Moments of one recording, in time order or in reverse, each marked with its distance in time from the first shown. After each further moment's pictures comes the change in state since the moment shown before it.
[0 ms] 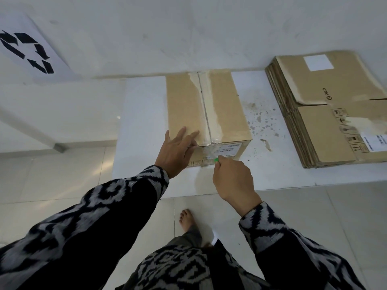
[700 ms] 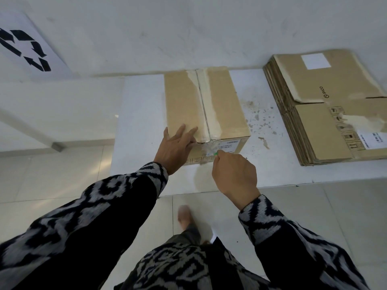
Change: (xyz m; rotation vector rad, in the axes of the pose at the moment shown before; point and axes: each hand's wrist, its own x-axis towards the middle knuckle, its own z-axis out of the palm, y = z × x) left_hand 0.003 0.001 0.001 0.084 0.065 0.089; right_hand 0.001 0.001 -0.009 -0.150 0.065 -0.037
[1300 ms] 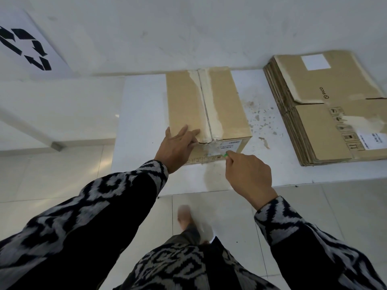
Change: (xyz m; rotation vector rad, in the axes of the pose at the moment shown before) left_hand 0.000 0.000 -0.003 -0.102 -0.101 -0.065; right_hand -0.001 0.030 0.000 -0.068 0.067 -0.050
